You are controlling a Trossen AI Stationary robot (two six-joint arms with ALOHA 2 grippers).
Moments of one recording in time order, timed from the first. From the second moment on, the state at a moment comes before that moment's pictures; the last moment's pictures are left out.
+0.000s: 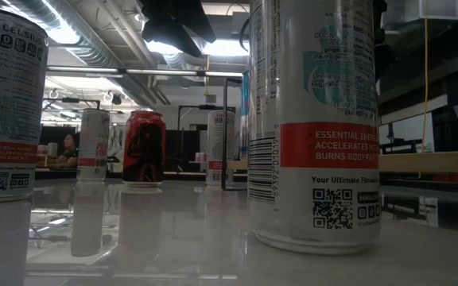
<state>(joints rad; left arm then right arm) -0.10 1.40 1.20 -0.53 -0.48 -0.41 -0.04 1.52 1.36 -1.28 0.06 0.80</state>
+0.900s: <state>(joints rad) -0.10 1.40 1.20 -0.53 -0.48 -0.41 -0.04 1.52 1.36 -1.28 0.07 0.83</state>
